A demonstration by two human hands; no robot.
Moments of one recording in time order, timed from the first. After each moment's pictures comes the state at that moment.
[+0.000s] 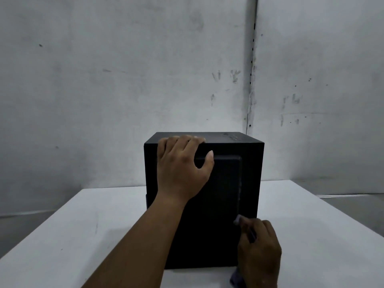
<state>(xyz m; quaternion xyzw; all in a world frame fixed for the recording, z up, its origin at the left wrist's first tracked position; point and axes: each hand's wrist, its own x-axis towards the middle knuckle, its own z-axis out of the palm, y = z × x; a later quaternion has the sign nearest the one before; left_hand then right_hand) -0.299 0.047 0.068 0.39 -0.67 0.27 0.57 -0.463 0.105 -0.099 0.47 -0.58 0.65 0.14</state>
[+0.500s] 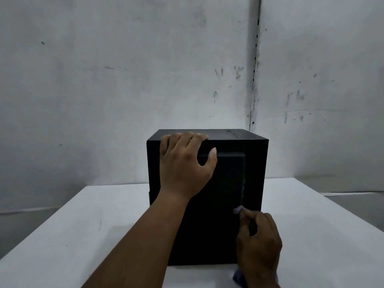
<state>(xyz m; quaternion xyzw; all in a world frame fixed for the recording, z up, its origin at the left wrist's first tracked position) -0.298 0.047 0.067 0.39 -0.67 0.27 0.57 -0.455 0.103 -0.089 0.47 -0.55 0.67 0.14</state>
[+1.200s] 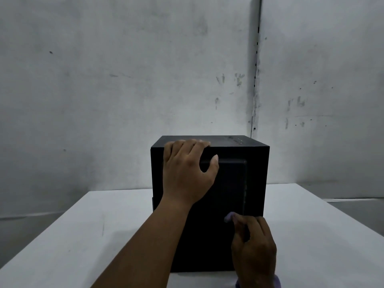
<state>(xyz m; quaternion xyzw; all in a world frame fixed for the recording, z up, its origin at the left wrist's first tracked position) -0.297 0.050 0.068 0.39 -0.68 0.26 0.56 -0.448 0.102 -0.088 0.54 -0.52 0.65 0.15</state>
